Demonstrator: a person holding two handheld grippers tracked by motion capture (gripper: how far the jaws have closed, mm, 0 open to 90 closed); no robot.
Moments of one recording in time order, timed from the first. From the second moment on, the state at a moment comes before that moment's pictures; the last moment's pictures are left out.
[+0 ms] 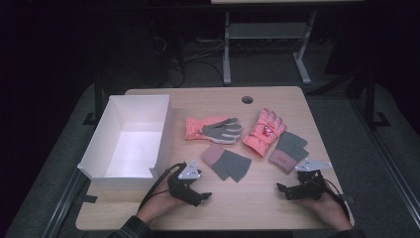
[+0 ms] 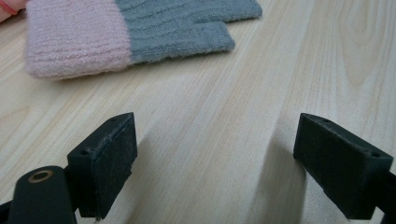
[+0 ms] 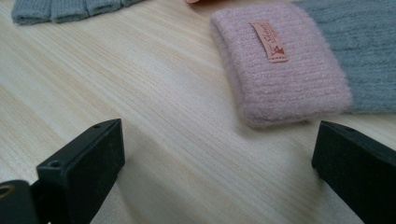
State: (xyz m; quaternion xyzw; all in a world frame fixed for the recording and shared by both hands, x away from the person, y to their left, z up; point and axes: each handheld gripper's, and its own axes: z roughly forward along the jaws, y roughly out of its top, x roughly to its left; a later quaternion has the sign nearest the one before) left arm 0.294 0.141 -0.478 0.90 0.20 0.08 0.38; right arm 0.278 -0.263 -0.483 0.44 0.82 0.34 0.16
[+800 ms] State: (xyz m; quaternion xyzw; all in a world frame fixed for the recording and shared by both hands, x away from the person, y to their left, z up) left arm 0.305 0.131 -0.449 0.89 0.22 0.06 0.39; right arm 0.279 -0.264 -0.483 0.43 0.82 0.34 0.16
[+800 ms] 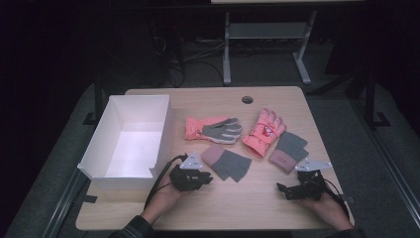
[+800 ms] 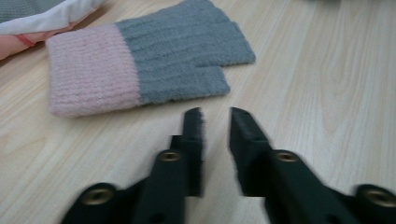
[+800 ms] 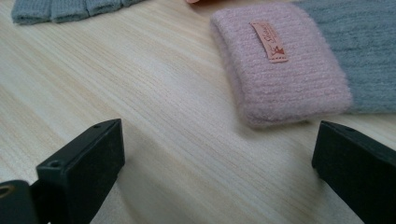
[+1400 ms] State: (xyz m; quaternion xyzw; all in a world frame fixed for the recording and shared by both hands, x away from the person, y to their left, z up) left arm 0.353 0.109 -0.434 0.87 0.28 0.11 0.38; right arm 0.279 -0.263 -0.483 0.43 0.82 0.34 0.17
